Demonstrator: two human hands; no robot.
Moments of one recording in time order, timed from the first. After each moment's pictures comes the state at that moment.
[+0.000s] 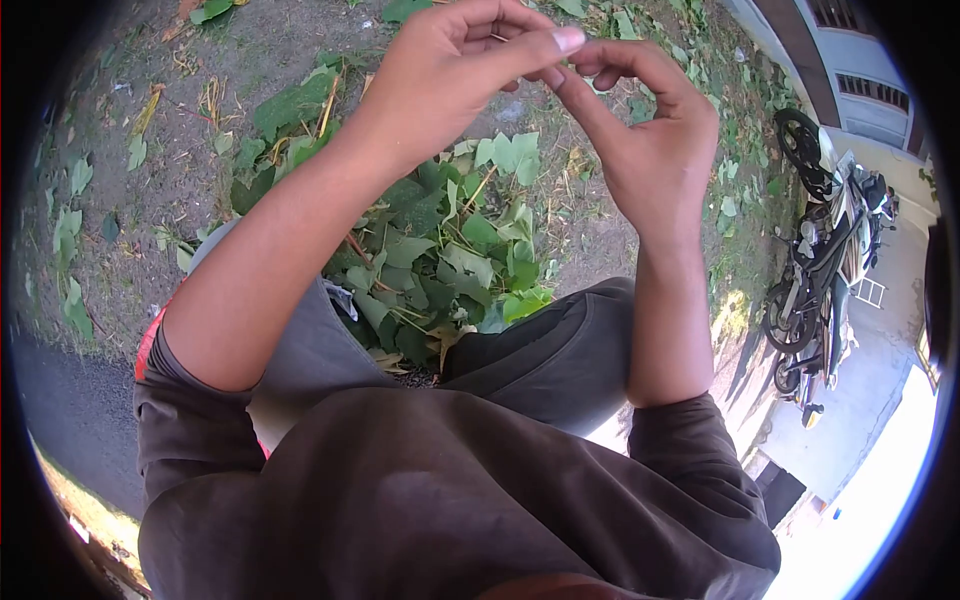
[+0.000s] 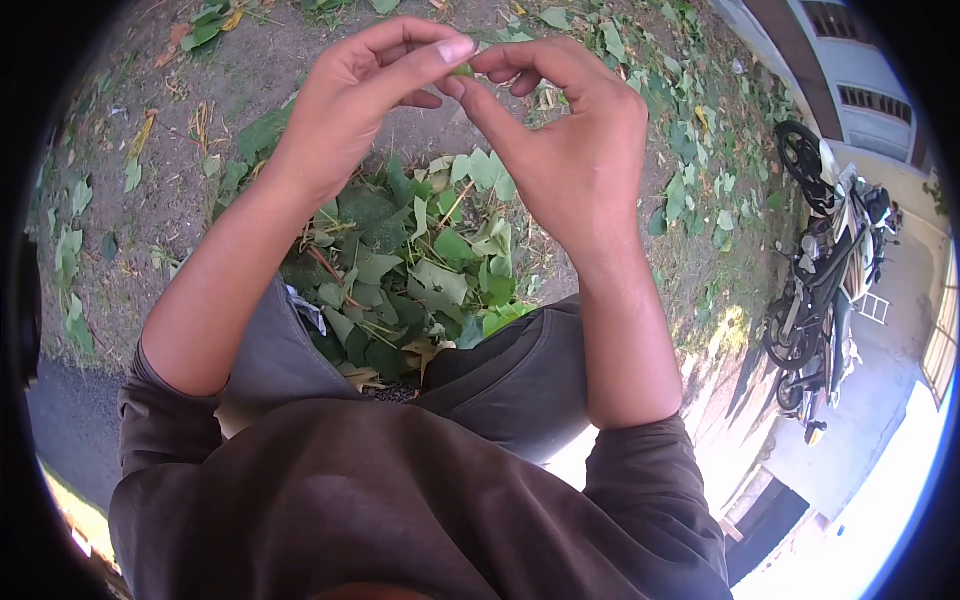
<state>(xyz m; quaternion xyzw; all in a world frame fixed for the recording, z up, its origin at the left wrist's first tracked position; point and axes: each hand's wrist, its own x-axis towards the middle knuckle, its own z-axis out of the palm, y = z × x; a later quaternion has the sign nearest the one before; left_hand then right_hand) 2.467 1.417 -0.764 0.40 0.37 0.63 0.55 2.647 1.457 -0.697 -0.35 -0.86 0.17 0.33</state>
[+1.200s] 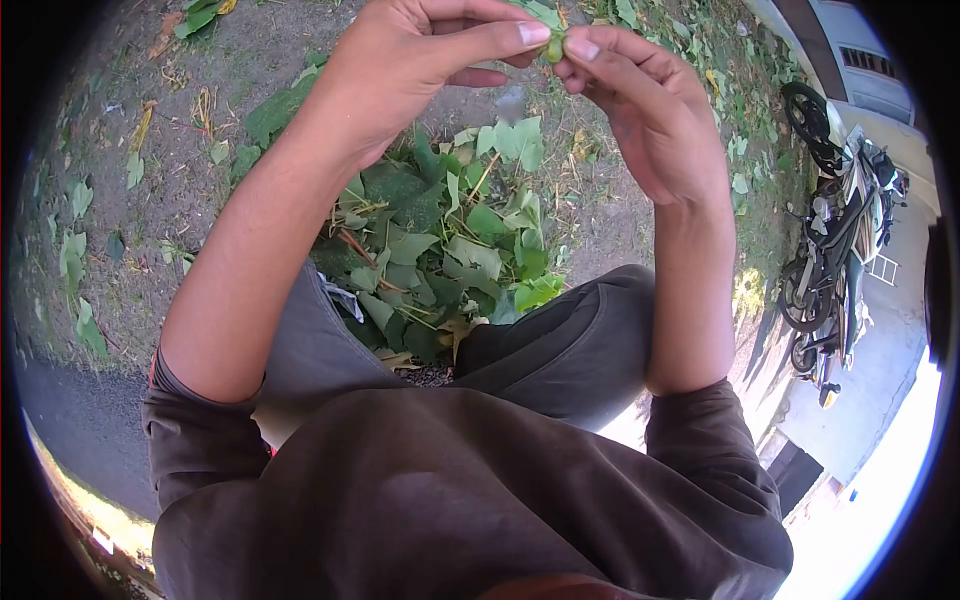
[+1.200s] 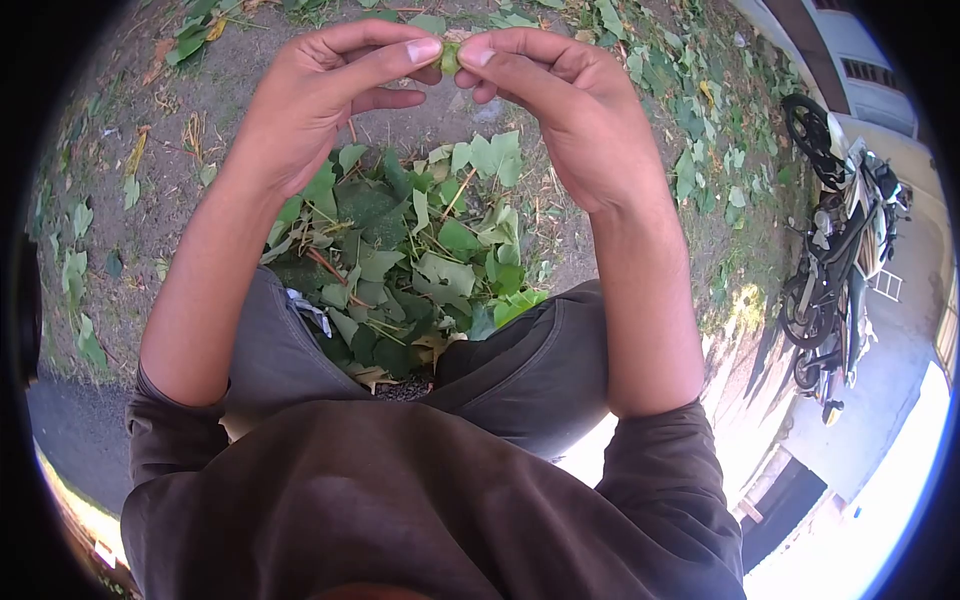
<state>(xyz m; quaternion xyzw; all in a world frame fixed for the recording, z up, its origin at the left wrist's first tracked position) 2.450 1.422 -0.765 0.40 0.42 0.55 0.60 2.672 1.484 -0.715 -0.33 -0.62 0.65 0.30</state>
